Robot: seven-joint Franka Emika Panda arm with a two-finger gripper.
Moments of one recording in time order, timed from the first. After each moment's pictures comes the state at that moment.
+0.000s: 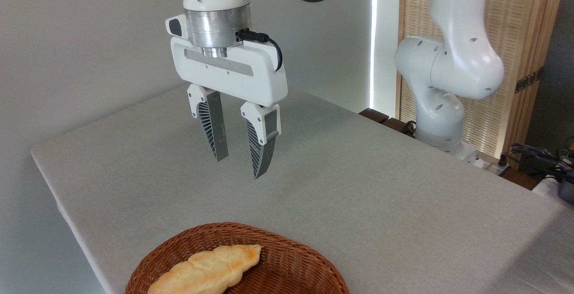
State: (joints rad) arm -0.02 -0.09 0.00 -1.85 0.01 1.86 0.57
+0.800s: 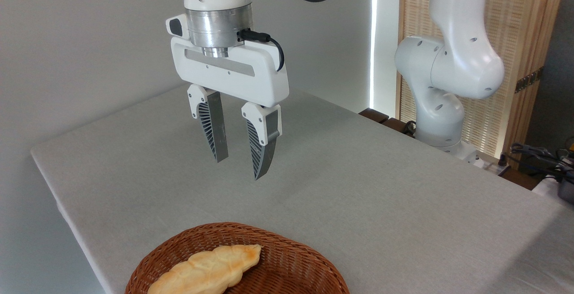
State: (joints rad) arm -0.01 -0.09 0.00 -1.85 0.01 1.87 0.57
